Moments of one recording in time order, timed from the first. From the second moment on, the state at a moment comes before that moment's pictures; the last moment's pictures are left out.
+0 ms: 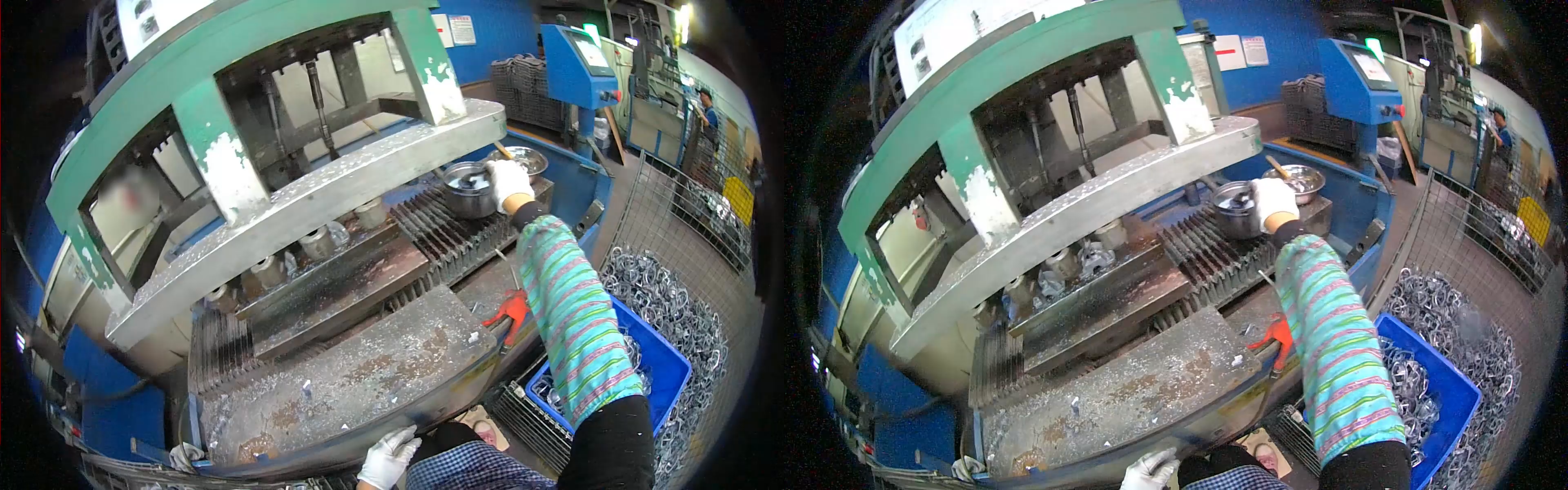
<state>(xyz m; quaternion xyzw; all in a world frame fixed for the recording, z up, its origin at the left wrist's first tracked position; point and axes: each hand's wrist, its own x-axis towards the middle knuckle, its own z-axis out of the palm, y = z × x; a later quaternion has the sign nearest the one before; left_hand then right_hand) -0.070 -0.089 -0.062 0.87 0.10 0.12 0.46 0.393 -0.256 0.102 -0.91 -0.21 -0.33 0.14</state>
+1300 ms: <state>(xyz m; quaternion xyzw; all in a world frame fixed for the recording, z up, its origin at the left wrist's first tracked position) -0.106 -0.078 -0.055 0.88 0.13 0.13 0.45 0.250 -0.107 0.123 -0.74 -0.45 -0.26 0.44</state>
